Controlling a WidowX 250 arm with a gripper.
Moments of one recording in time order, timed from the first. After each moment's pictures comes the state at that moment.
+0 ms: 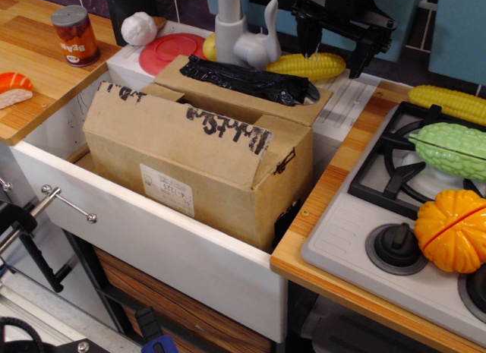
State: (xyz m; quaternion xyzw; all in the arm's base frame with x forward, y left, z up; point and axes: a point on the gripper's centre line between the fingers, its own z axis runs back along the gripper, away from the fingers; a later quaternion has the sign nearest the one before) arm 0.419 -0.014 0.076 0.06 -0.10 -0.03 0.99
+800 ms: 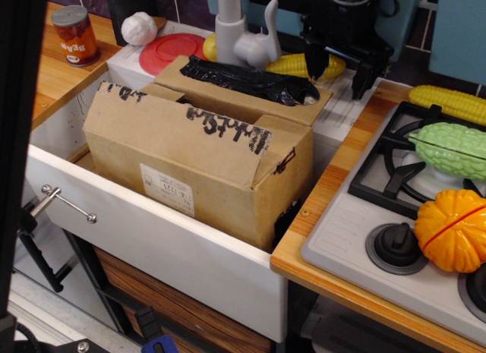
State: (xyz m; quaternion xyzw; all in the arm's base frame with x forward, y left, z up) arm 0.437 -0.010 0.038 0.03 -0.09 -0.07 0.99
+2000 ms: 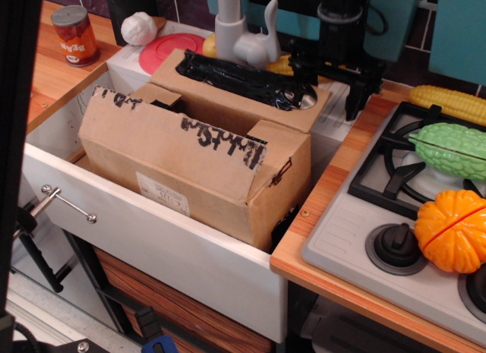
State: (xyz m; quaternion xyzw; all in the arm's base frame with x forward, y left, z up) arm 0.404 -0.013 0.028 0.01 -0.01 -0.01 1.00
